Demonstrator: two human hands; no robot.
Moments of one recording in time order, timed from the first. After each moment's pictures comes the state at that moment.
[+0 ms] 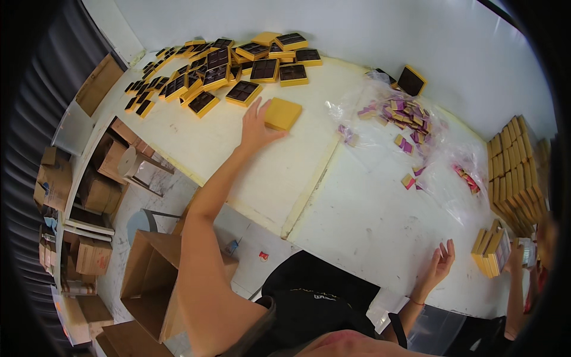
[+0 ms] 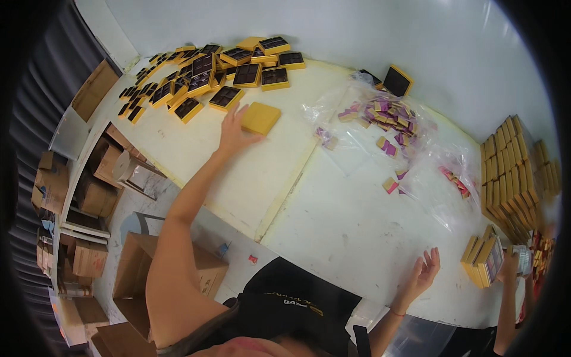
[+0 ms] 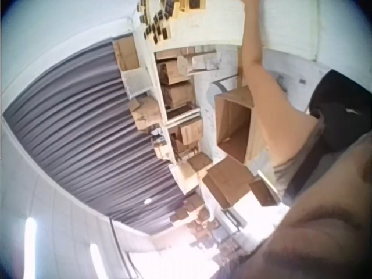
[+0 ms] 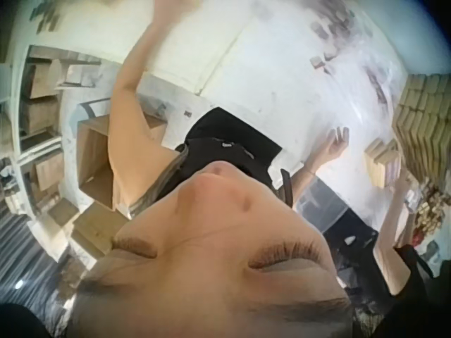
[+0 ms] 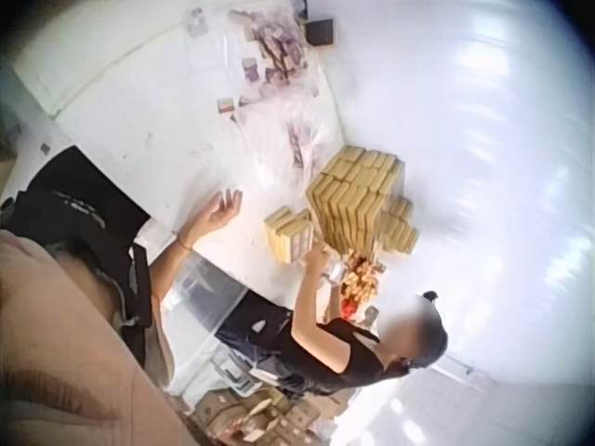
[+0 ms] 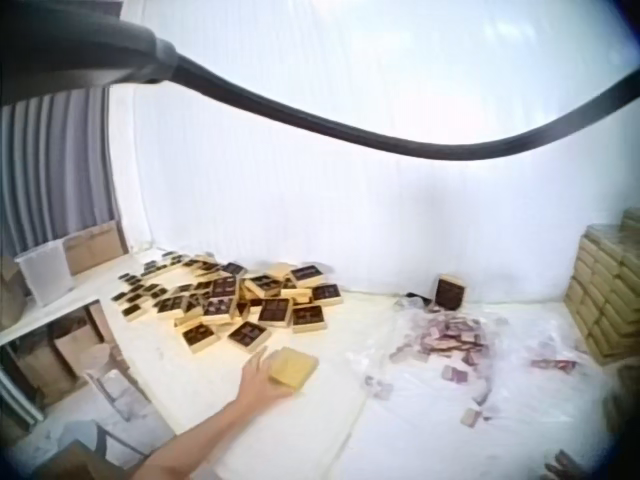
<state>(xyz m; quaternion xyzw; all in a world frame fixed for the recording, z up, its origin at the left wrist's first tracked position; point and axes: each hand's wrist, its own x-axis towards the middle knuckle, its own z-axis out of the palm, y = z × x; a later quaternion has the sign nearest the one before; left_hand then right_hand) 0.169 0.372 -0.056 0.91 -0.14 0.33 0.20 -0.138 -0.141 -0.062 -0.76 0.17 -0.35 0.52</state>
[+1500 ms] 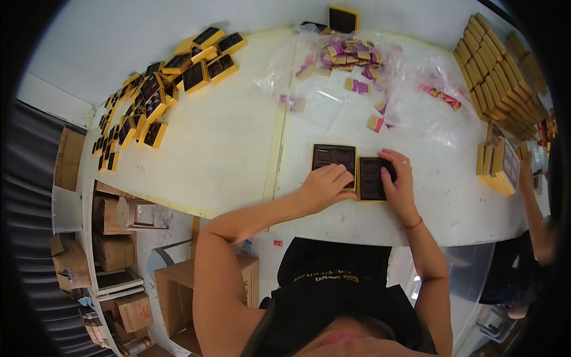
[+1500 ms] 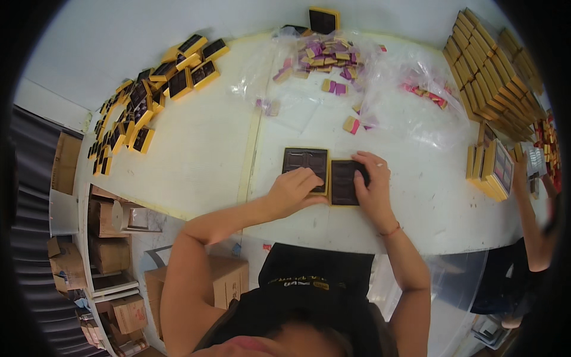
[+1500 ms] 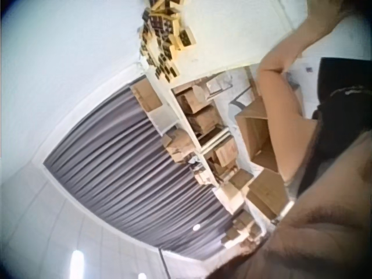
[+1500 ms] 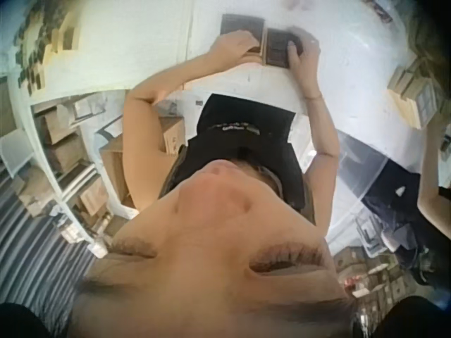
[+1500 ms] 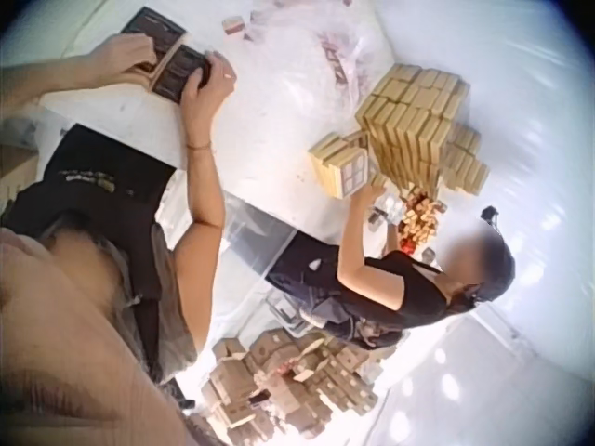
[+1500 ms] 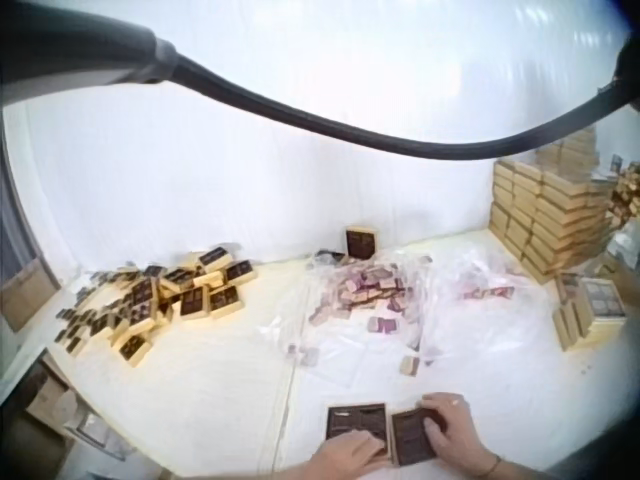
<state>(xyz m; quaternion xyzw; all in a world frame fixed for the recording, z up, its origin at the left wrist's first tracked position) 0.009 0.139 -0.050 0.77 -0.51 0.12 0.36 -0.059 -0.086 -0.048 -0.89 -0.02 -0.23 0.39</state>
